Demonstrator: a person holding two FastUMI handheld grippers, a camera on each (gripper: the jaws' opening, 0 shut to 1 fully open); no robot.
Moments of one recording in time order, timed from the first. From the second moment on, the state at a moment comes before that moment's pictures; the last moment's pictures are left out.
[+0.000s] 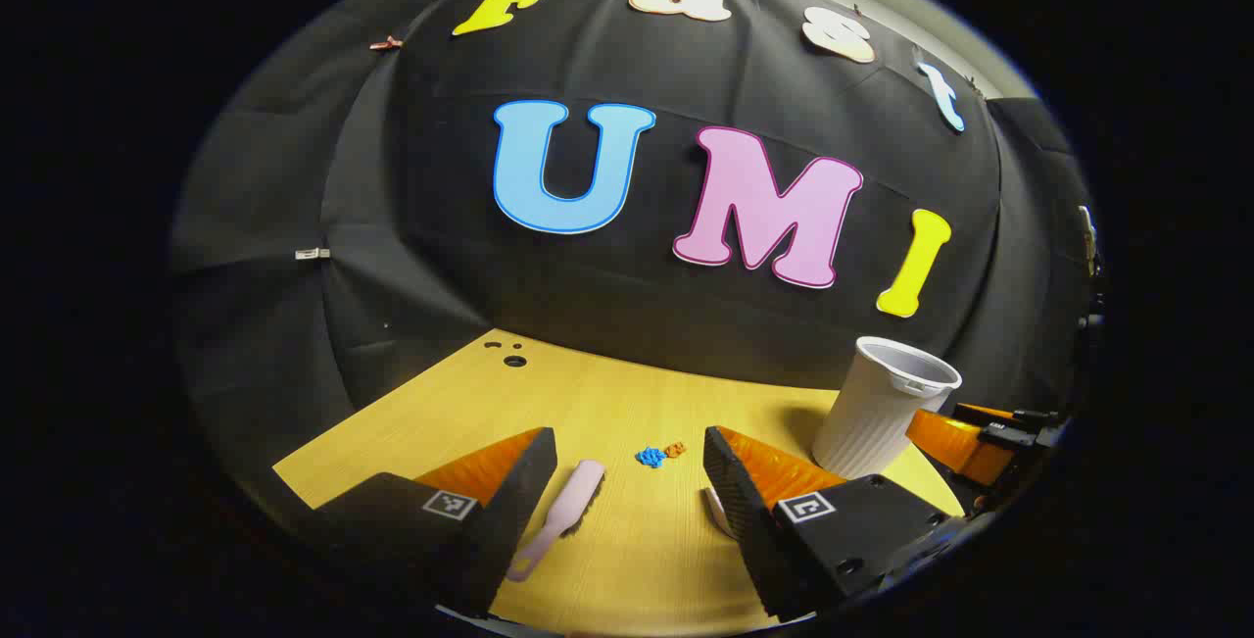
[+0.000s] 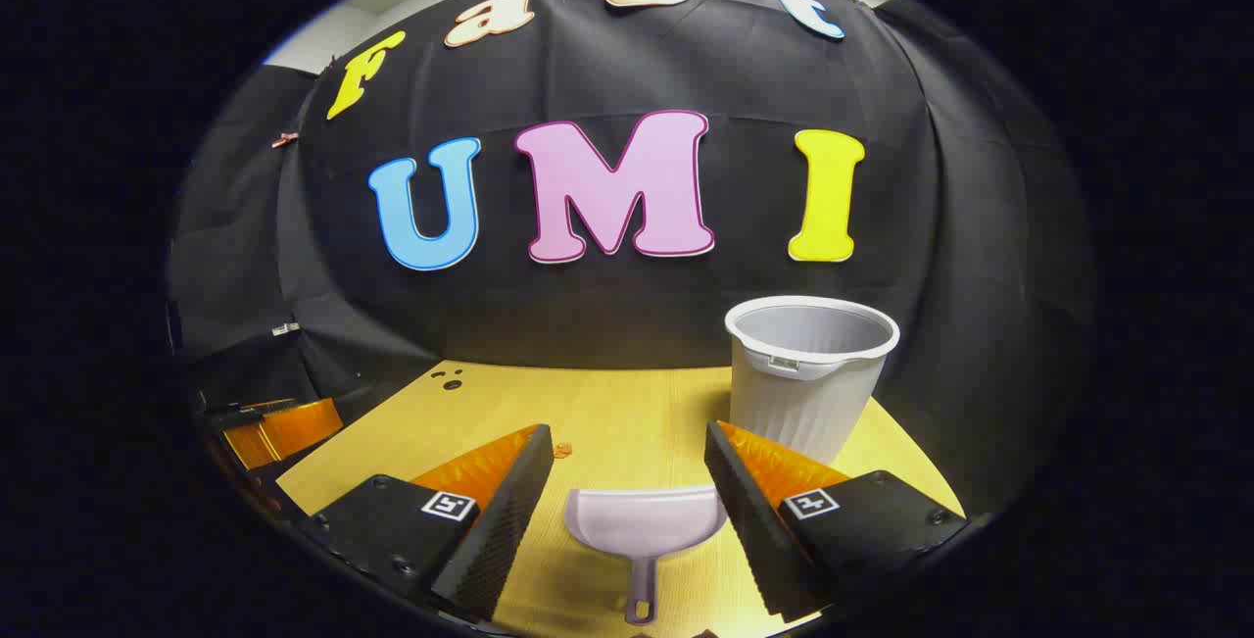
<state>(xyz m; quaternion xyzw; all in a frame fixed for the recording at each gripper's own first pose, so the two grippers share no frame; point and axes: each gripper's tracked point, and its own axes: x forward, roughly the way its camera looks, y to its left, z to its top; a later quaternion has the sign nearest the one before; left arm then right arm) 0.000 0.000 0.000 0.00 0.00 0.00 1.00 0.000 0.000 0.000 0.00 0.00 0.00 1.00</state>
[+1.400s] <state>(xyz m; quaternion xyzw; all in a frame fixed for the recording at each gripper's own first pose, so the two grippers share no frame) 0.049 0.032 -0.044 0.02 0.11 -0.04 0.99 0.026 -0.002 -0.021 0.00 0.05 0.02 1.00</state>
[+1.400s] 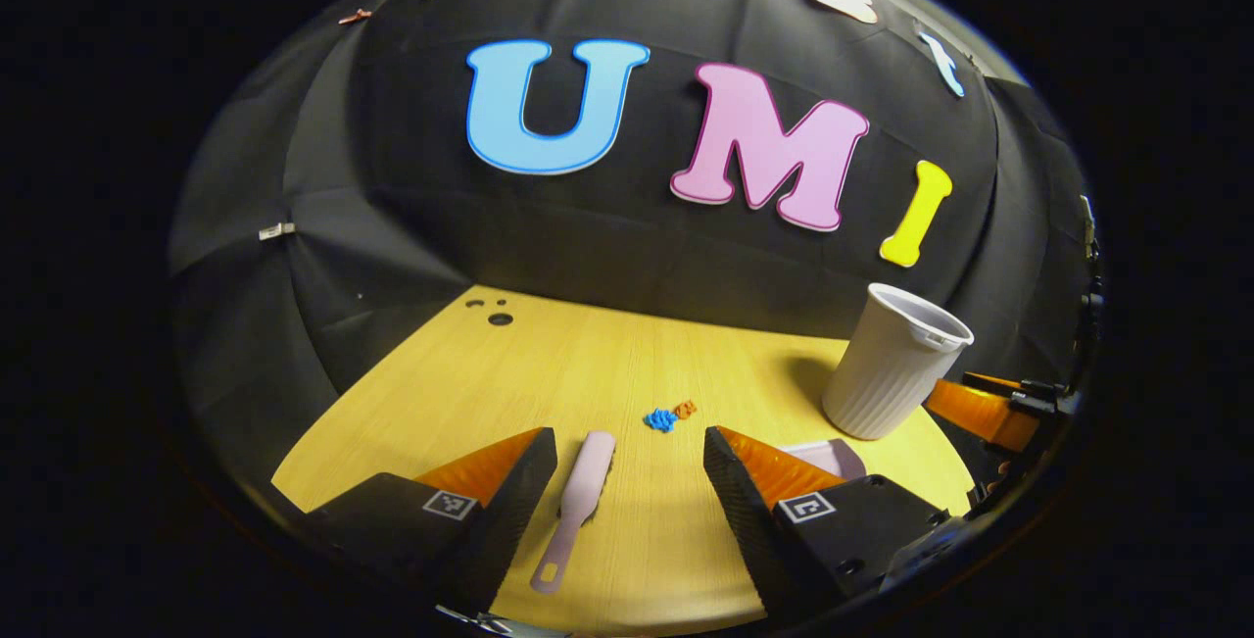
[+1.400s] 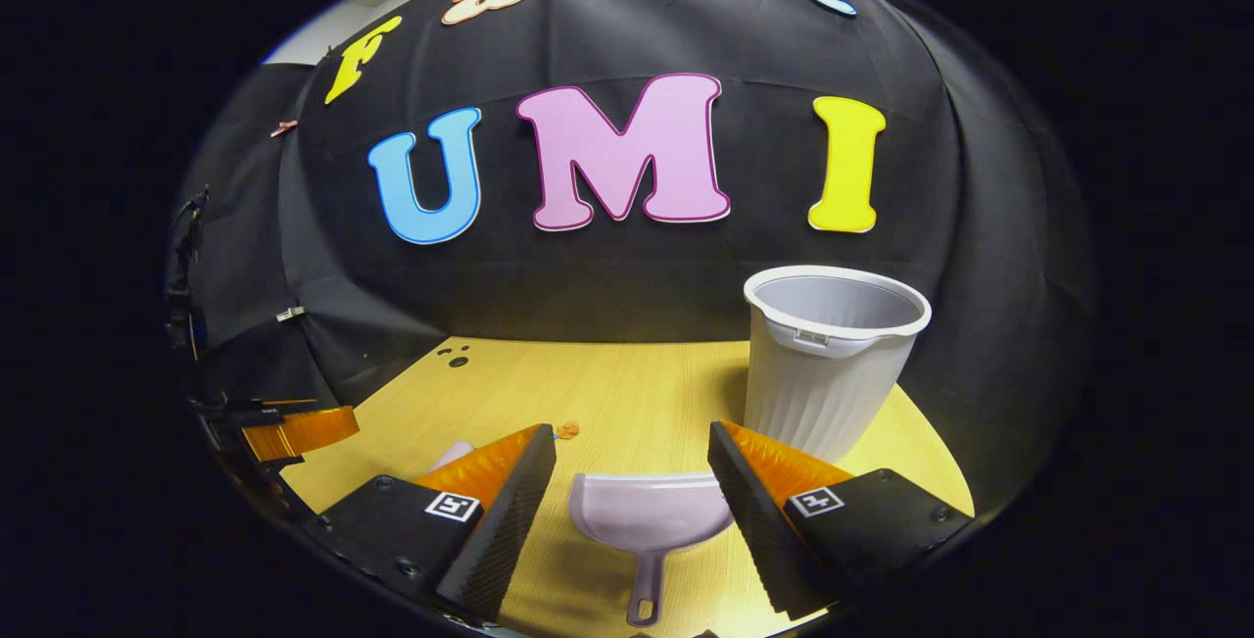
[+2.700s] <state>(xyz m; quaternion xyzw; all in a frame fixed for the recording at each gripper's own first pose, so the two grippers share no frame) 0.110 0.097 -0.247 0.09 0.42 -0.03 0.90 0.017 -0.034 -0.088 0.05 0.16 -0.02 0.99</state>
